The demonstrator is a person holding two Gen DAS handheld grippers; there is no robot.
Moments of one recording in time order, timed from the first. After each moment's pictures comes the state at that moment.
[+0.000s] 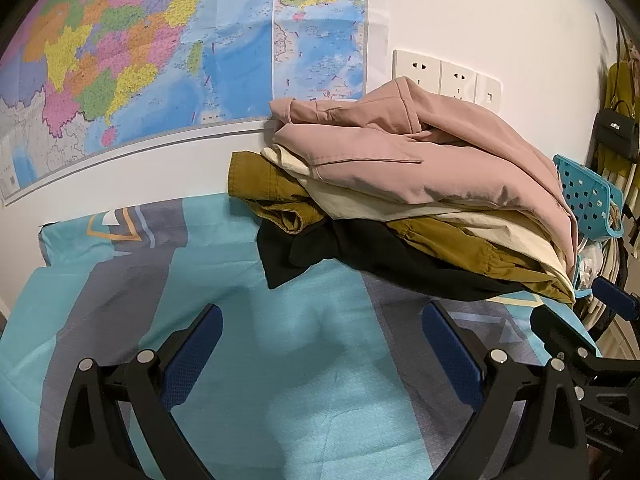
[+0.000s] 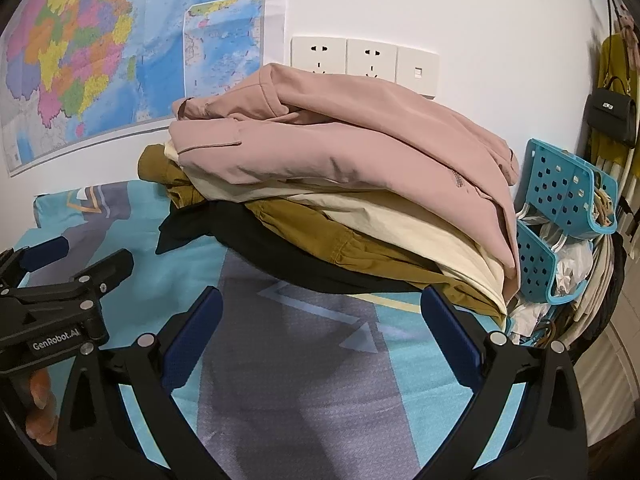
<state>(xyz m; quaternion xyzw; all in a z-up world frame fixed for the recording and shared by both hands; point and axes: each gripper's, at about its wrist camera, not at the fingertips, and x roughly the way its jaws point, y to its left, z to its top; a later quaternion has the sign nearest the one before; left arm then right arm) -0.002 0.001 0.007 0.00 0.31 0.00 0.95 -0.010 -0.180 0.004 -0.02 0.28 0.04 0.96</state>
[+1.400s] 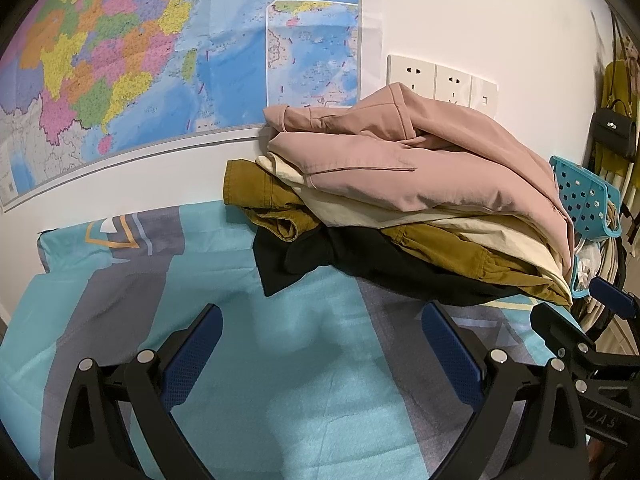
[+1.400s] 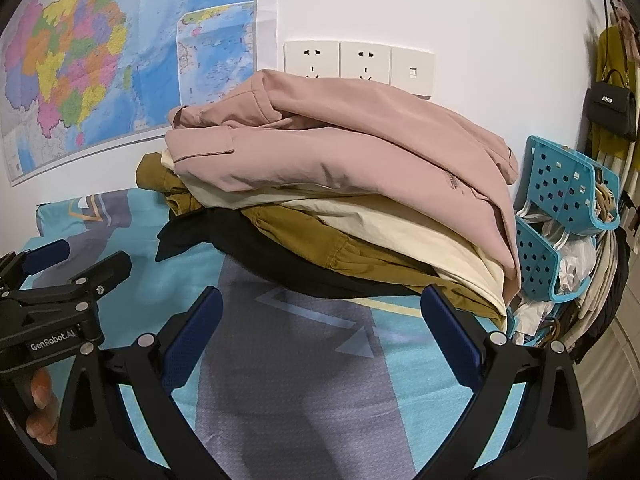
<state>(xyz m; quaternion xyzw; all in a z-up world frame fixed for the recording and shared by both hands) -0.001 -0.004 0.012 0.00 0.30 0.00 0.95 -0.010 -0.188 0.005 -0.01 0.27 0.04 0.96</state>
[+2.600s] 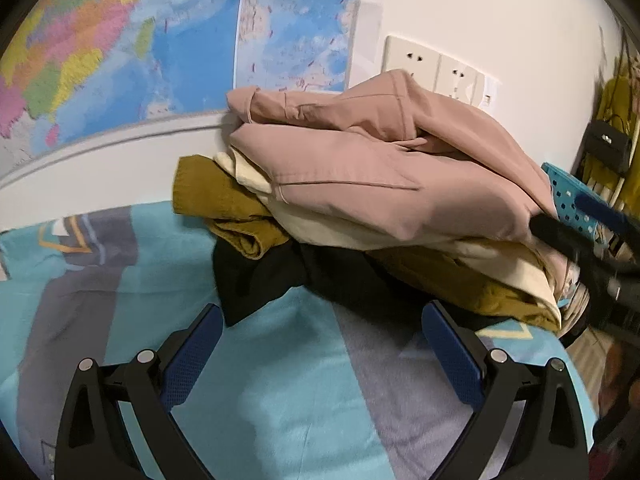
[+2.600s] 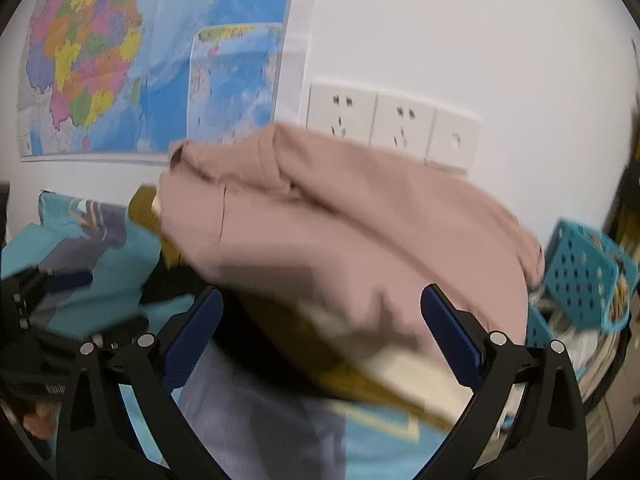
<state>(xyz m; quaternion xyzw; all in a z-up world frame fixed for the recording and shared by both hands) 0.073 -0.001 0.010 -0.04 0.34 -0.06 0.94 0.086 -0.182 0.062 -0.10 0.22 0.10 0.96</state>
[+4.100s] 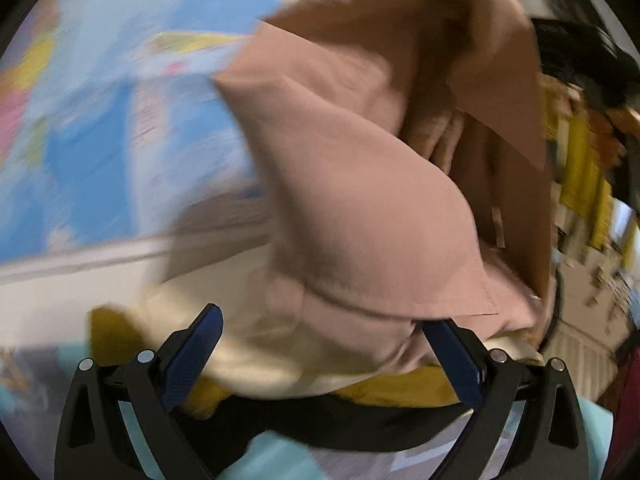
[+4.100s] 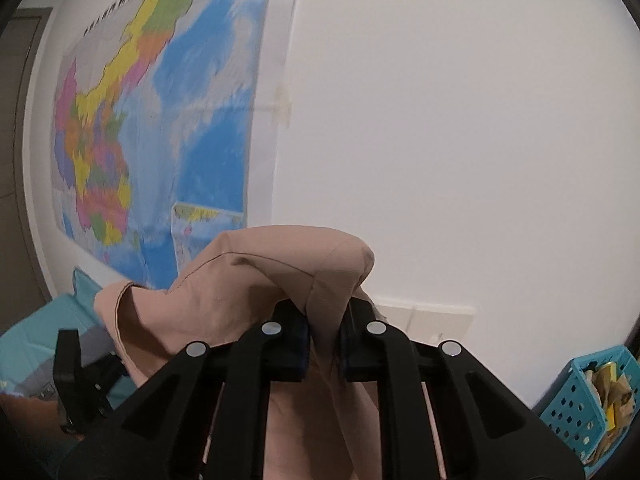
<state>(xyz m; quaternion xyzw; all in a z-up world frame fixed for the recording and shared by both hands) 0.137 -0.014 0.041 0.01 0.18 -0.23 0.96 0.164 -0.249 0.259 -0.07 0.12 0.20 0.97</state>
